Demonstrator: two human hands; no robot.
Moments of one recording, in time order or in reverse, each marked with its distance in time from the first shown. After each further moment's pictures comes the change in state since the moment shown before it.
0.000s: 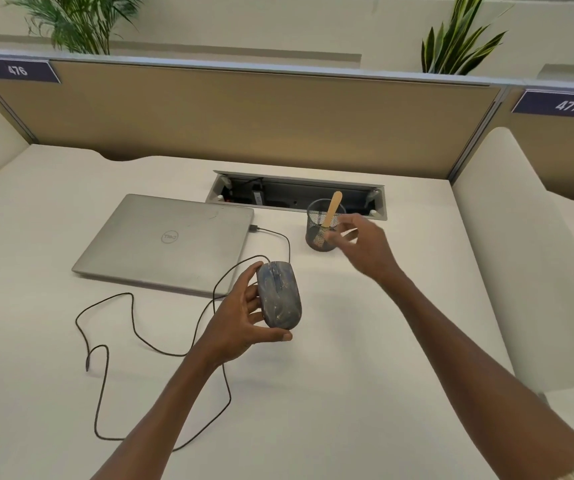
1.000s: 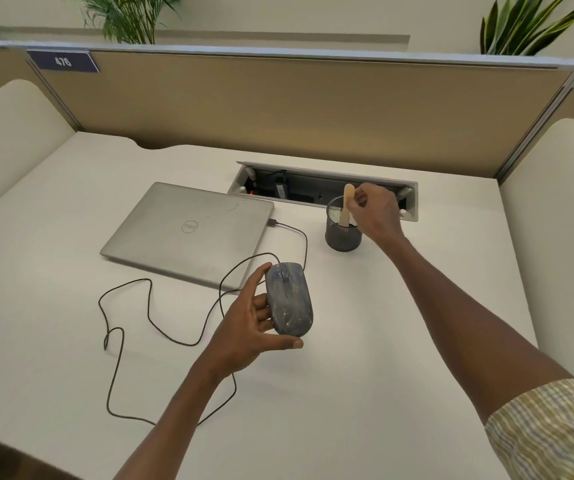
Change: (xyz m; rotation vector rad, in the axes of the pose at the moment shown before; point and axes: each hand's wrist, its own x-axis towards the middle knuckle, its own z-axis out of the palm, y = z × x) left_hand -0.011 0.006 0.023 -0.046 0.136 -0.040; right_hand 0.090 0.012 0.018 -0.116 0.128 -0.033
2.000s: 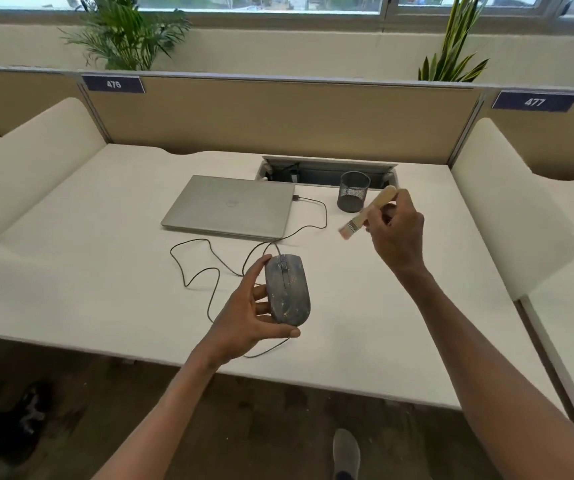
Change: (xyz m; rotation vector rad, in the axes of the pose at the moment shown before) left_hand -0.227 -0.017 -0.092 0.145 -0.105 0.116; right_hand -0.306 -0.138 -0.055 0.181 0.365 -0.119
